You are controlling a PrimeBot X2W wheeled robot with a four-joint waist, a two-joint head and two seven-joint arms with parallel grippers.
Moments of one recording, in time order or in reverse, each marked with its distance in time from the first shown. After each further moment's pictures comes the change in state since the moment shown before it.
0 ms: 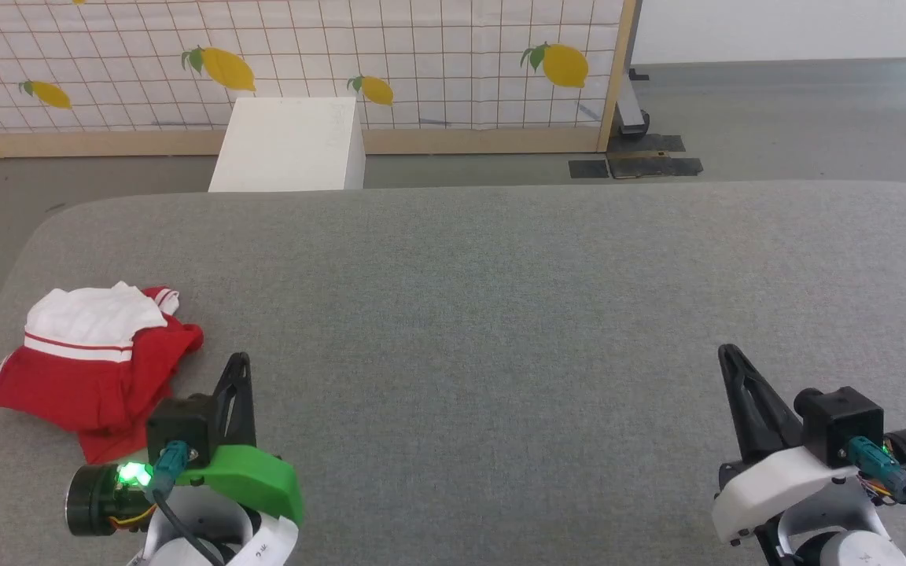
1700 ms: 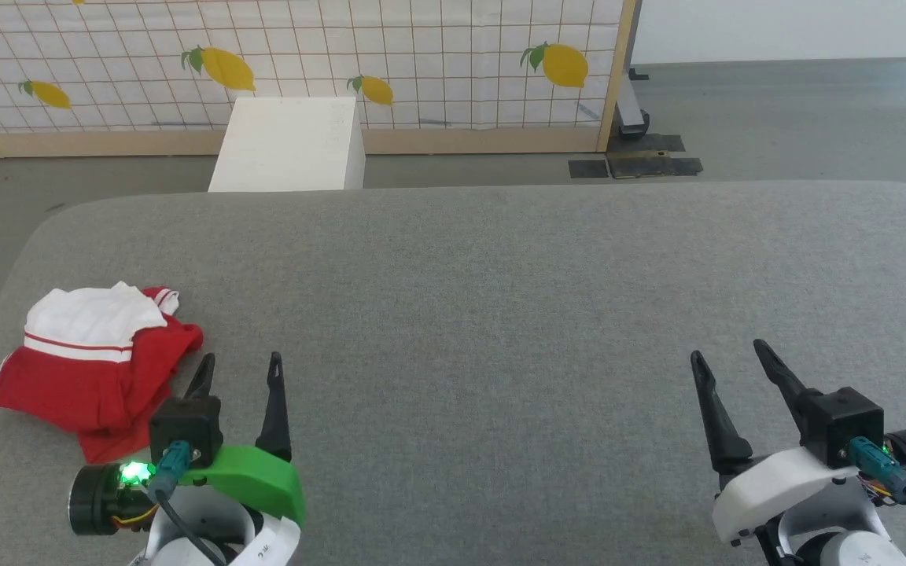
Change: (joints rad) left arm 0.000 0.001 -0.006 0.000 0.000 0.000 0.000; right arm 0.001 -0.001 -0.001 0.001 0.000 0.000 0.000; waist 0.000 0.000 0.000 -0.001
